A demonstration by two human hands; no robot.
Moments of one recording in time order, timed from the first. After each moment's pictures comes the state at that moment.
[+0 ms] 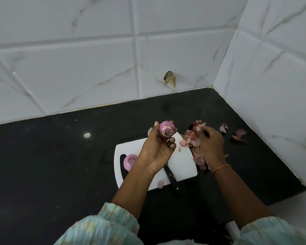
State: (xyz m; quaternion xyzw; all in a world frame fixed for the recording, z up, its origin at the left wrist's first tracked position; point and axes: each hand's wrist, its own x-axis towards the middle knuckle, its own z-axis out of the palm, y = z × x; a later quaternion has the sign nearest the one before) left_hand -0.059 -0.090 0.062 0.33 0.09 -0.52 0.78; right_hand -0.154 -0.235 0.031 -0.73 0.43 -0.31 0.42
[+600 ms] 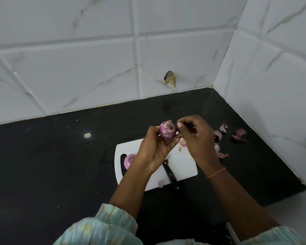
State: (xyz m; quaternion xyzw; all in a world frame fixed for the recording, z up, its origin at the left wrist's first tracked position) left_hand -0.055 -0.079 0.069 0.35 0.03 -0.50 0.79; right_hand -0.143 -0.190 0.074 -0.80 0.20 -0.40 0.41
